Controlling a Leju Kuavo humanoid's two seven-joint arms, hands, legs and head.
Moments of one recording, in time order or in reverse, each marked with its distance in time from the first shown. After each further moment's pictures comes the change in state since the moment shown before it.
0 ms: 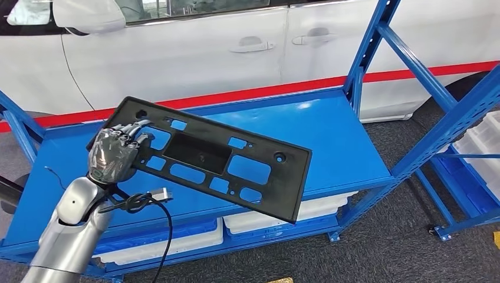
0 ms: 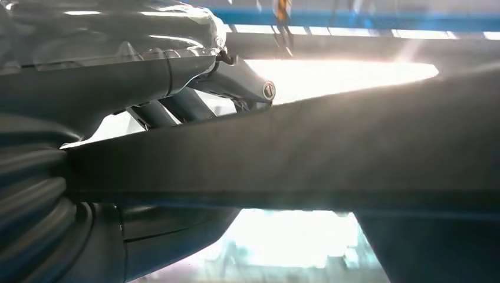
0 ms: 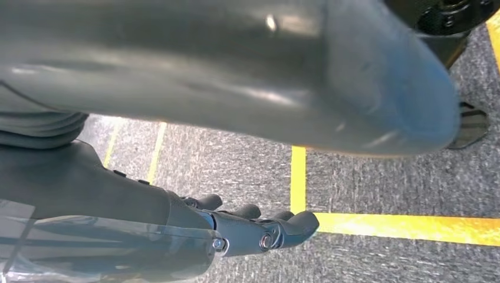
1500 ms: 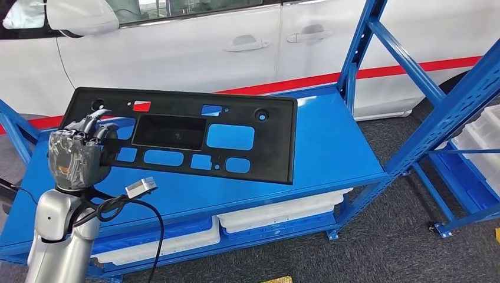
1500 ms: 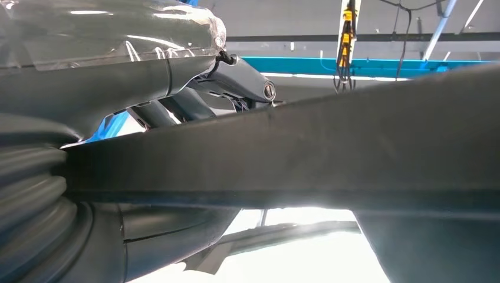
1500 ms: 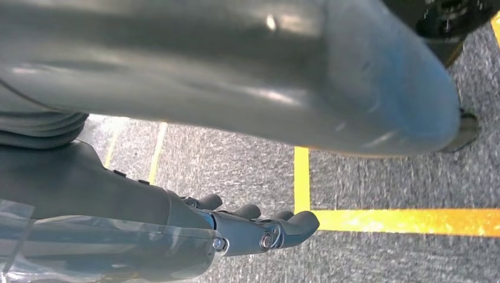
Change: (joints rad) left arm 0.113 -0.110 0.205 -0.237 -0.058 0.001 0.056; right arm 0.011 0.015 -0.003 0.000 -0.024 -0.018 -0.003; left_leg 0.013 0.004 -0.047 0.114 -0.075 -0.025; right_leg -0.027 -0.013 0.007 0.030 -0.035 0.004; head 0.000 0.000
